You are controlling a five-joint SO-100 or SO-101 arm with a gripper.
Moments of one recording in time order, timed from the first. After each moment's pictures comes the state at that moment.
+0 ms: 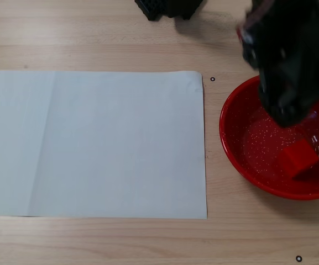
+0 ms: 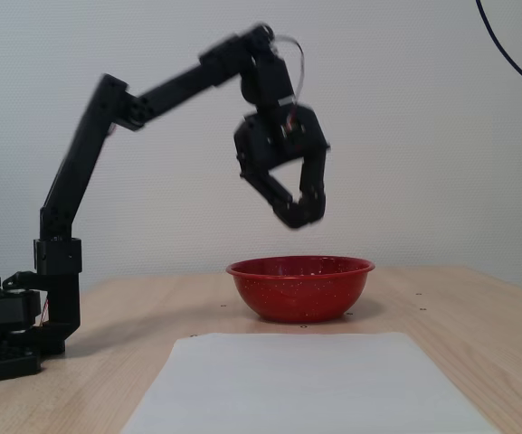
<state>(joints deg) 27.1 73.1 33.9 102.6 -12.4</state>
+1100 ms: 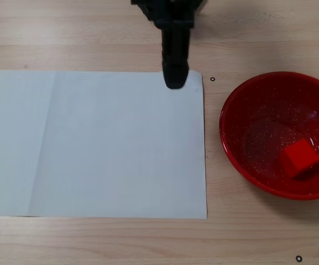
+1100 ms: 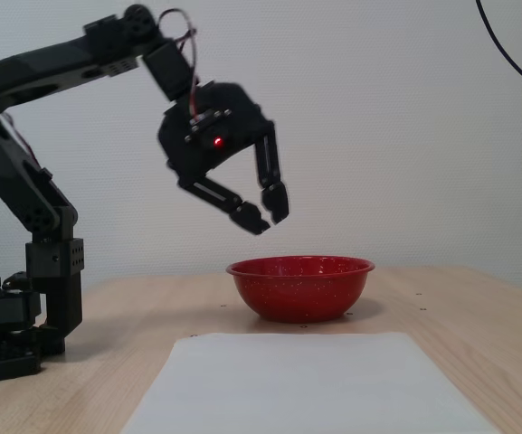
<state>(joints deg) 6.5 132.1 109.9 70.5 -8.7</state>
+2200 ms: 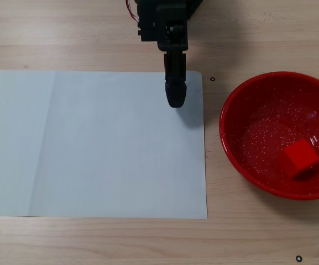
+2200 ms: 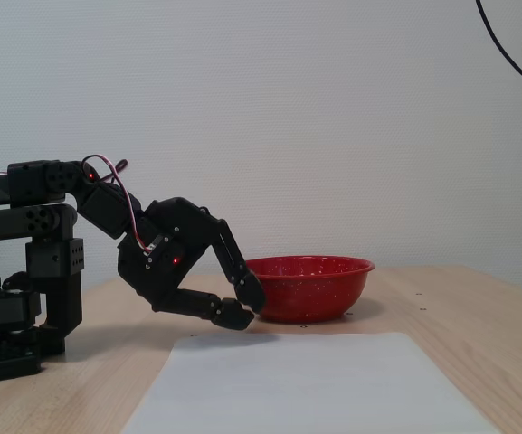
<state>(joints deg) 6.7 186.8 177.5 40.4 -8.3</state>
